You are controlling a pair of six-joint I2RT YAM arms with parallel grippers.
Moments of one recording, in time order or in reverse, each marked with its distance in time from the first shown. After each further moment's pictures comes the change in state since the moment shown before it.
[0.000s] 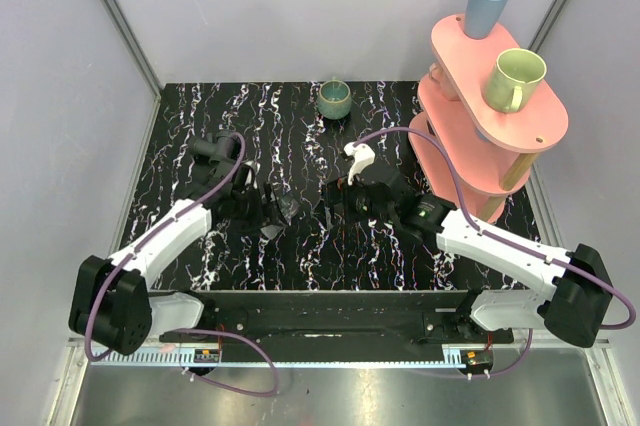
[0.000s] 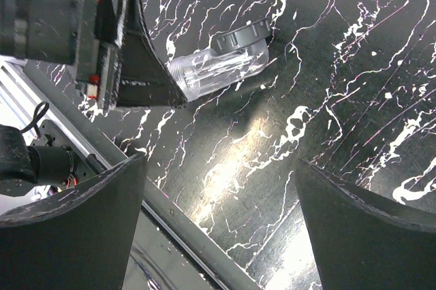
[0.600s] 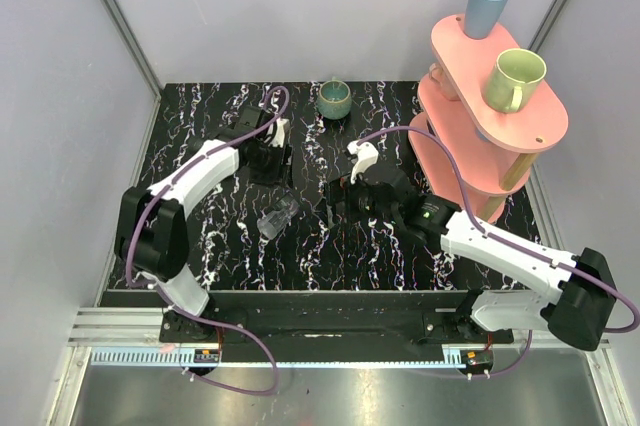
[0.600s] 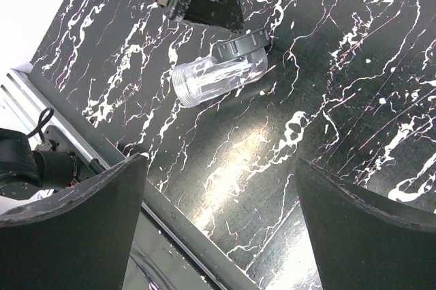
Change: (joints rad) left arm 0.002 0.402 0.536 -0.164 -0.076 0.413; right arm 0.000 -0.023 0.002 0.000 0.011 -0.002
